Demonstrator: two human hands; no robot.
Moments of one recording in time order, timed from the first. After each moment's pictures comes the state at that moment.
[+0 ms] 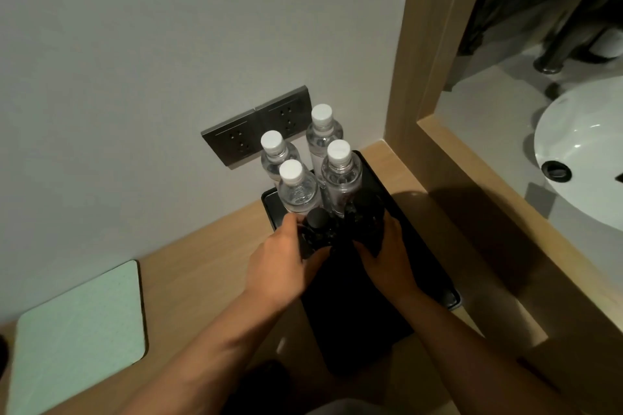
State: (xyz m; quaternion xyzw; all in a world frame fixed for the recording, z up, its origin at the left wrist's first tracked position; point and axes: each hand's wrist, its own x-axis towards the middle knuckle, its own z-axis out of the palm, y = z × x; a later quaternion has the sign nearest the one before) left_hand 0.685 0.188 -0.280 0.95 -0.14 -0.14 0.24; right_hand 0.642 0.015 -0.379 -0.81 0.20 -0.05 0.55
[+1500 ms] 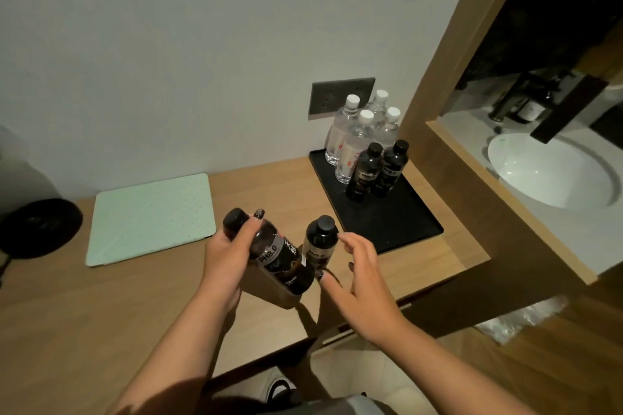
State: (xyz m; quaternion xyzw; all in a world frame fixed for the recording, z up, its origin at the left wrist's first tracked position) left_hand 0.492 0.420 -0.259 0.63 0.18 -0.09 0.75; right_hand 0.407 0.238 -0.244 -0.90 0.06 0.03 0.44
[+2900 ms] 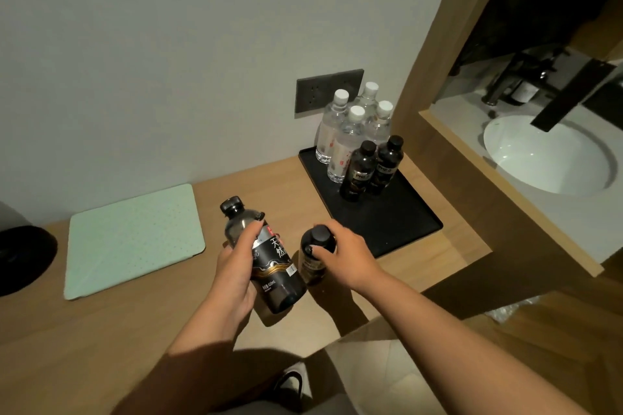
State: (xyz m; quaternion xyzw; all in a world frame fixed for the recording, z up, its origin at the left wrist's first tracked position) left_hand 0.524 0.399 -0.263 0.52 0.22 -0.21 0.79; right_hand 0.499 0.226 -0.263 -0.89 0.12 0.09 0.43
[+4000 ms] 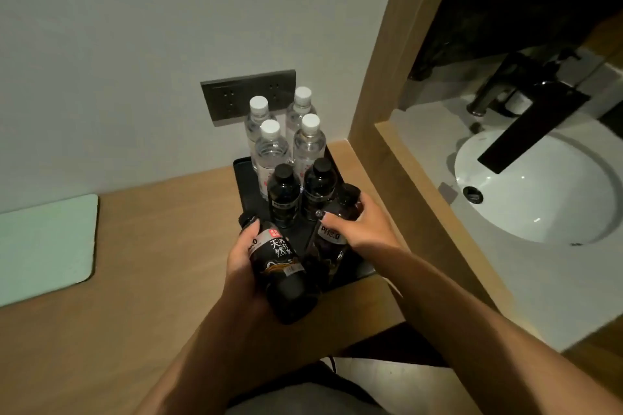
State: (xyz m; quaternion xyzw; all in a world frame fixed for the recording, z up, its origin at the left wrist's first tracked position) left_hand 0.563 0.163 -0.265 0.28 0.27 -0.25 0.89; right_hand 0.577 -0.011 -0.259 -0.81 0.20 0.06 0.55
